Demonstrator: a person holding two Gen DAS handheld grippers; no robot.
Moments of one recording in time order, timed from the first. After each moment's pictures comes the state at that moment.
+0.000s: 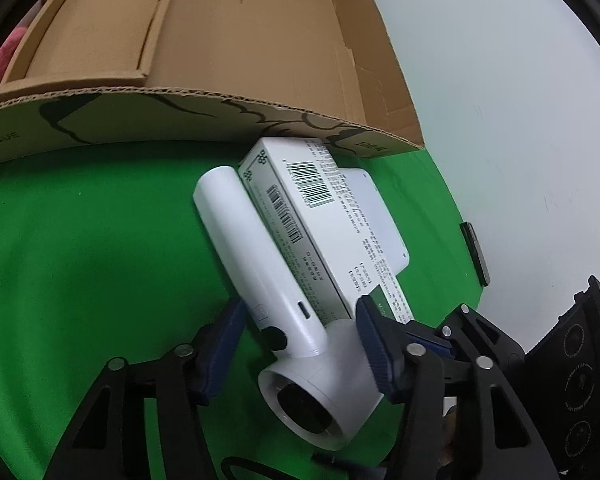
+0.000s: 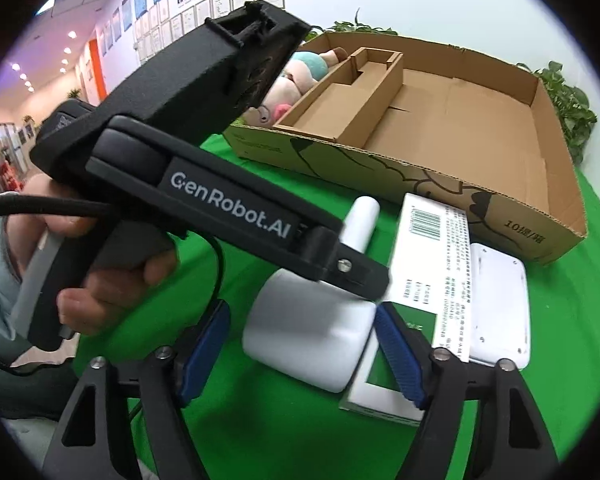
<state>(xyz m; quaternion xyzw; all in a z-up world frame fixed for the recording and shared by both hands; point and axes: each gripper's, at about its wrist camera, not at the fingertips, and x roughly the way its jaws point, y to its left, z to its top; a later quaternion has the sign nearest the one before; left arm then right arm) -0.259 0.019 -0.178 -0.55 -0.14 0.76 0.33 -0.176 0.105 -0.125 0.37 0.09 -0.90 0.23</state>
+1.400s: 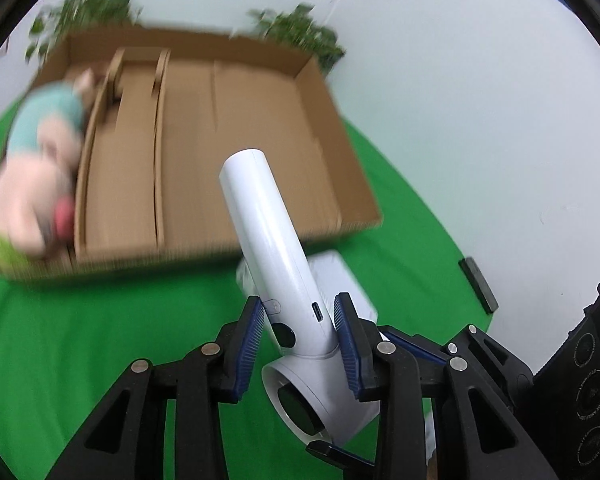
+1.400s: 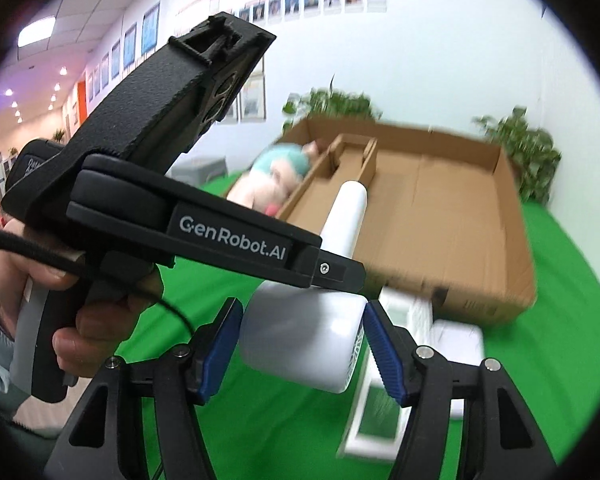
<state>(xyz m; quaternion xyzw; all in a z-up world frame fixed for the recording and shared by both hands) -0.233 0.005 -0.056 -0.43 -0.08 0.85 0.30 -0.175 0.103 -0.051 0.25 0.06 -0.95 0.20</state>
